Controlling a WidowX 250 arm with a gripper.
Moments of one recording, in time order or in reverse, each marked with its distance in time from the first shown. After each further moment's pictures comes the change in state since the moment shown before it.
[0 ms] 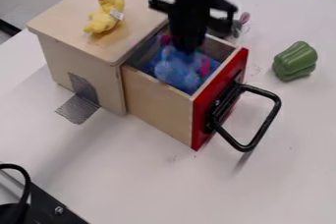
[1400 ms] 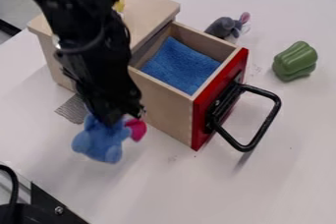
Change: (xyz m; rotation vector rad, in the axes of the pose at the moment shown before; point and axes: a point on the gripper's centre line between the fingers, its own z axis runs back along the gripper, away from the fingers) arm -0.108 0.026 -0.034 0.003 -0.151 -0.083
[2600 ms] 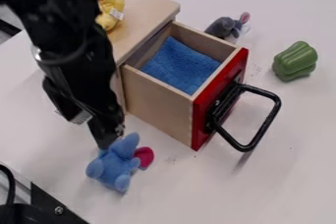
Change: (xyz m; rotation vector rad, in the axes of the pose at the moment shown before) arm -0.019 0.004 0.020 0.020 0.034 -0.080
